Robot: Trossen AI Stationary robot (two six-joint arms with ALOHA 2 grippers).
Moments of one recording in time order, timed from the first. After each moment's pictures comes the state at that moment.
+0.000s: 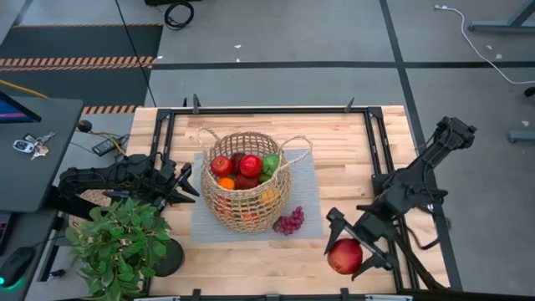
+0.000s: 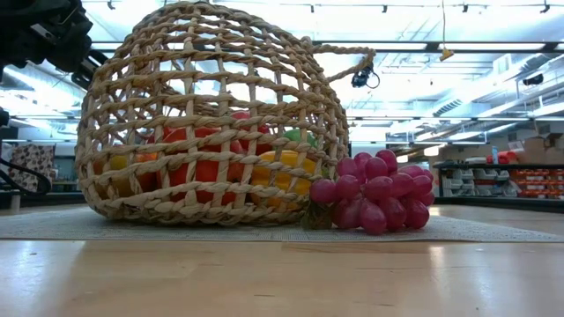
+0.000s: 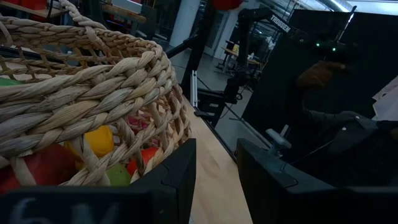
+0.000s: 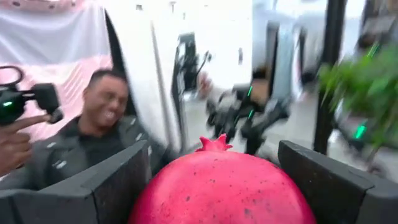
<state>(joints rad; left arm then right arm) 0.00 0.04 0.16 -0.12 0.40 -0.33 0.72 1.18 0.93 0.35 -0.09 0.06</state>
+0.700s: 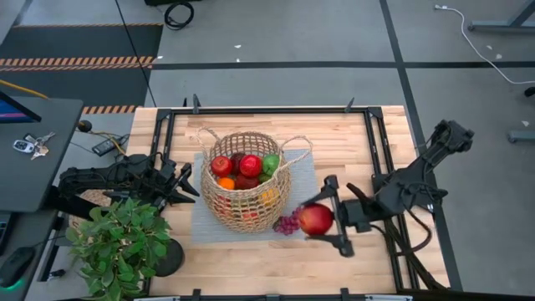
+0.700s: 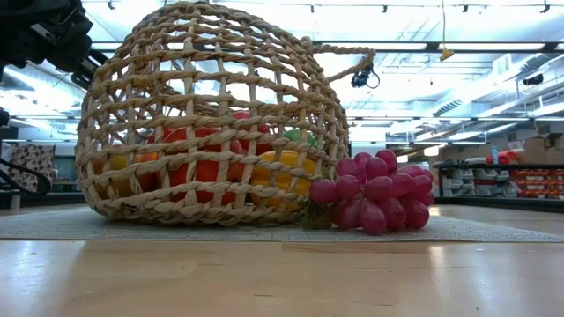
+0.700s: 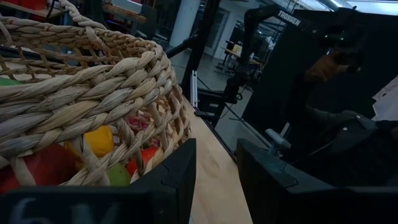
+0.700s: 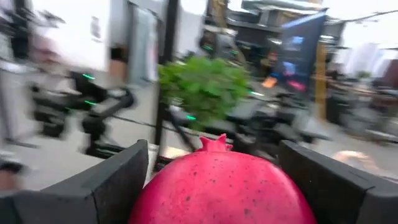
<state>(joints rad) 0.00 0.04 0.16 -0.12 0.40 -0.33 0.67 1.28 1.15 0.16 0.52 -0.17</state>
